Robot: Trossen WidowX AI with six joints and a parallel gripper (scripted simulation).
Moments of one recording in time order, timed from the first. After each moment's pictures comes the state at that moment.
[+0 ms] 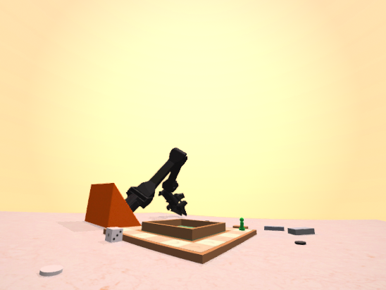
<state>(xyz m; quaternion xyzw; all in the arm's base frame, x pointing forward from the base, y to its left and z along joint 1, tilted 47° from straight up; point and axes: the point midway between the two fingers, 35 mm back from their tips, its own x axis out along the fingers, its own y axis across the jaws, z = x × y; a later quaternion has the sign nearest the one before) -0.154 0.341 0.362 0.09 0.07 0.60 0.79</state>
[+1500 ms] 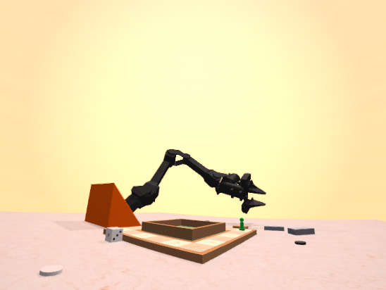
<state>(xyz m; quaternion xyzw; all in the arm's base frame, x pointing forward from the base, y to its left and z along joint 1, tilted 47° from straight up) 0.351 0.217 0.337 -0.02 0.08 0.13 0.99</state>
